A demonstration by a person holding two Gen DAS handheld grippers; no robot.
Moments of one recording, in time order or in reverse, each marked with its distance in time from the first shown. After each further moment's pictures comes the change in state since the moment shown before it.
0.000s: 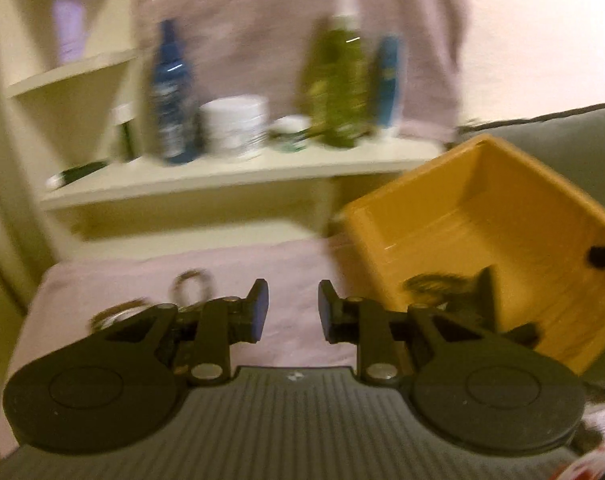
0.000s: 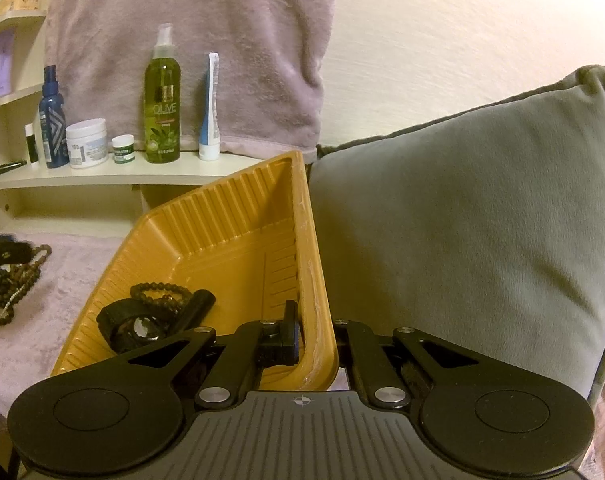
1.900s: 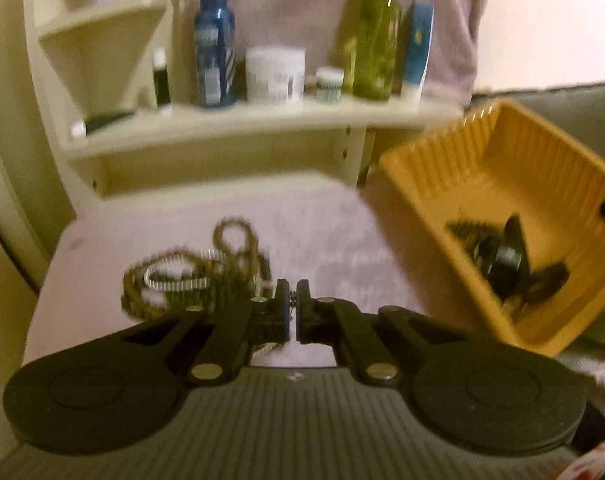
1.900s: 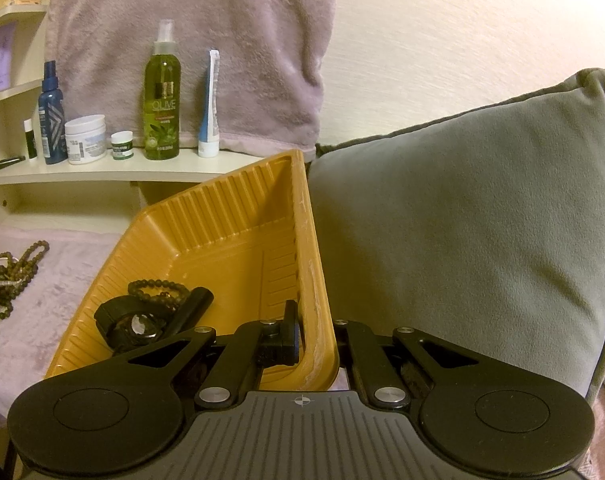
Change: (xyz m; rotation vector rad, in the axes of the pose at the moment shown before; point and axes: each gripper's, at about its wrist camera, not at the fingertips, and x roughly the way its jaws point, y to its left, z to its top) left arm -0.004 0.044 -0.023 0.010 0.059 -0.063; right arm 0.003 0.000 -0.003 -0.012 0.002 -0.008
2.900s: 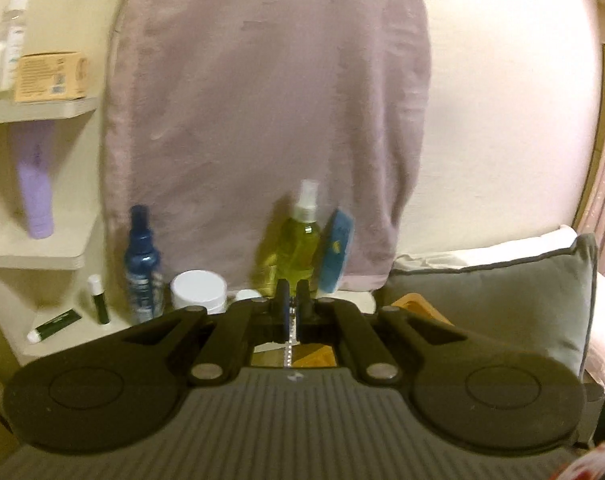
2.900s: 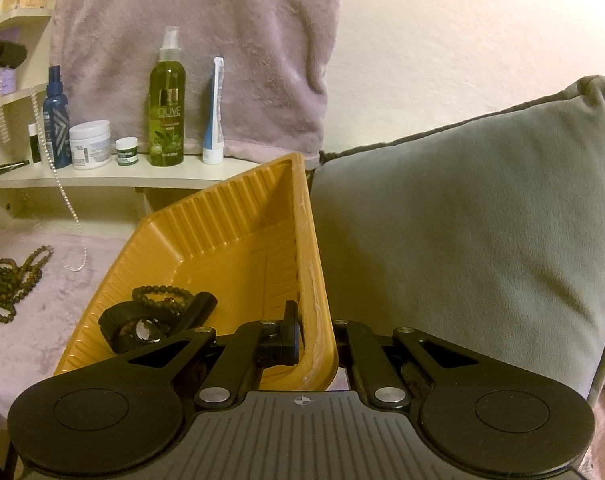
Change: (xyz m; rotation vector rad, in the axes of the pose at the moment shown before) left arm -0.061 -0.019 0.148 -0.011 -0.271 -0.229; right arm -0.004 0.004 0.002 0.002 -0.018 0.006
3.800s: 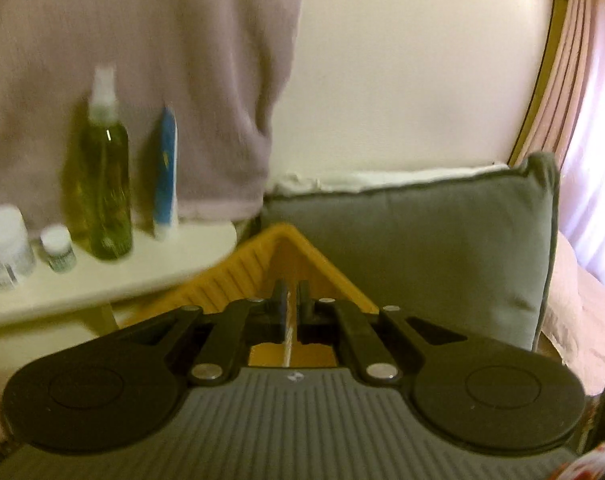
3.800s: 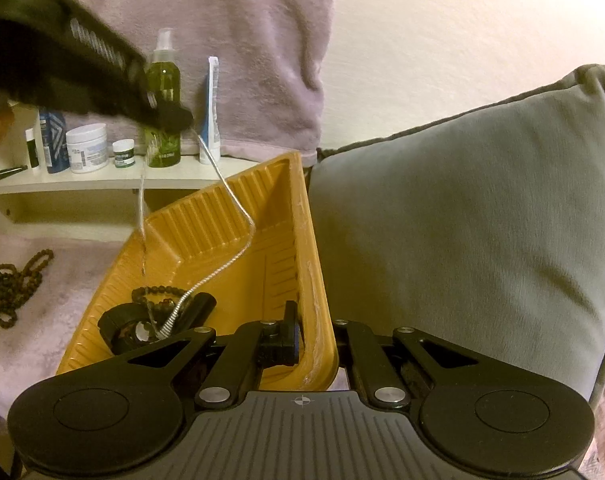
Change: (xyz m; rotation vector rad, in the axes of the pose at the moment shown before) left arm 0.113 -0.107 -0.045 0.038 0.225 -0.224; right arm 0.002 -0.004 -0.001 0.021 0.006 0.008
